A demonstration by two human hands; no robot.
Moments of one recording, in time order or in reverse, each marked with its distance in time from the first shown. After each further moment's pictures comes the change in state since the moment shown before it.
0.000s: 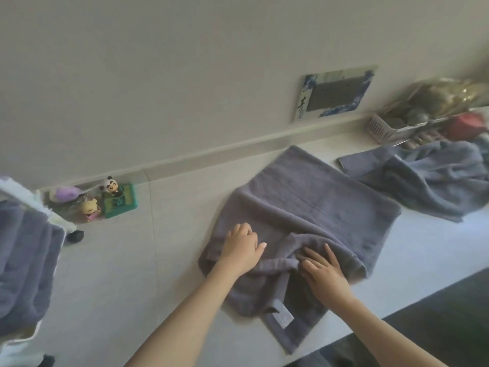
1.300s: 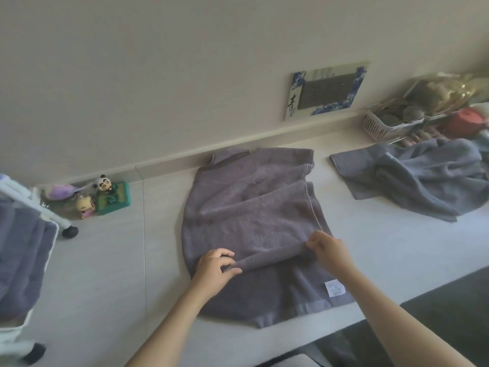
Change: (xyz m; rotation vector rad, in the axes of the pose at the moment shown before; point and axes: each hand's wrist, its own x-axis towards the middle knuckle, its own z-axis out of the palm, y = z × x) left_hand -0.050 -0.018 0.034 -0.505 0.049 -0.140; right_hand 0.028 0.047 -0.039 0.472 0.043 0.396
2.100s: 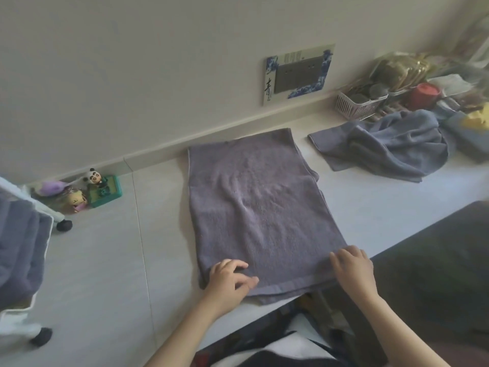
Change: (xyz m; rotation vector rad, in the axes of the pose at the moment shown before) left_hand -0.081 0.019 0.039 0.179 -0.150 0.211; right_hand -0.125 0.068 0.018 -0.122 0.262 0.168
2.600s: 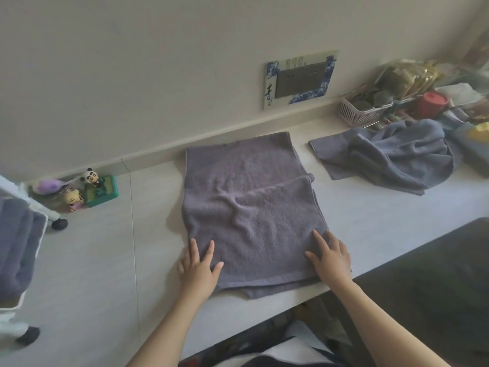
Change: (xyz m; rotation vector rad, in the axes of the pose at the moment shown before) left_hand 0.030 -0.018 -0.008 0.267 0.035 -0.533; right_hand 0.045 -0.016 0.012 -0.130 -0.262 -0.031
